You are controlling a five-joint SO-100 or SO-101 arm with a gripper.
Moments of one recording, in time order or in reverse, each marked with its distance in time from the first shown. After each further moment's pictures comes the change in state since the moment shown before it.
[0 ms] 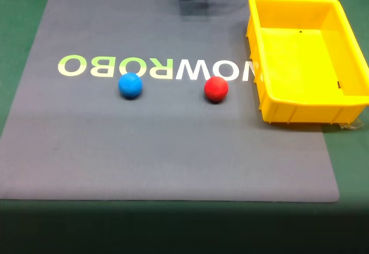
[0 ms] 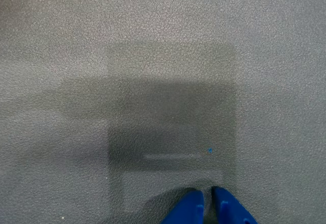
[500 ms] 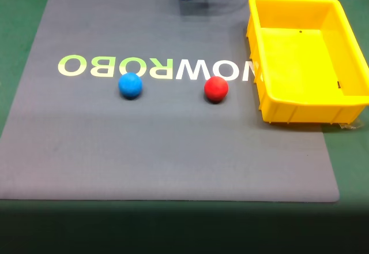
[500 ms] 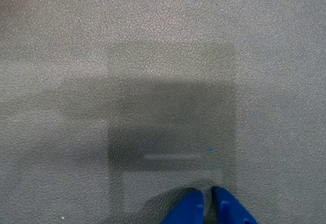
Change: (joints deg) arm 0.0 0.0 0.0 0.0 0.0
